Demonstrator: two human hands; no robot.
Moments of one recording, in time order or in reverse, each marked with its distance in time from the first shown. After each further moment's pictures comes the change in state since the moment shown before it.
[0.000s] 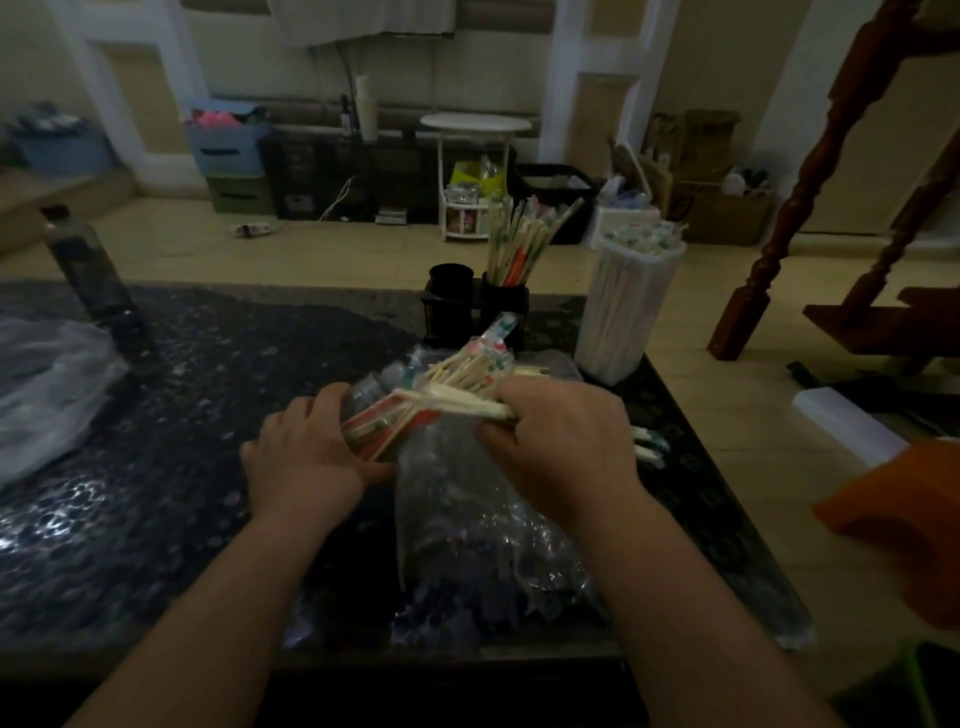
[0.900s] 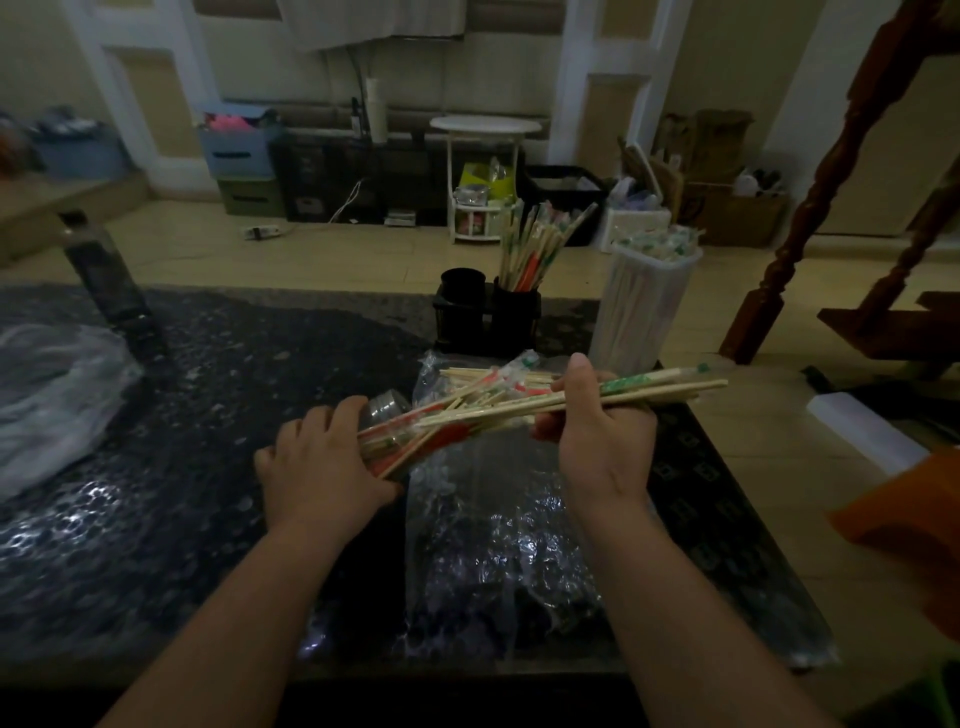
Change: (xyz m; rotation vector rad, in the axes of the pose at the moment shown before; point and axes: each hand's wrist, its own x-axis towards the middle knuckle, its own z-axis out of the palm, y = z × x) left_hand 0.003 -0.006 0.012 0.119 0.078 0.038; right_hand 0.007 0.004 0.034 1.296 0.537 0.812
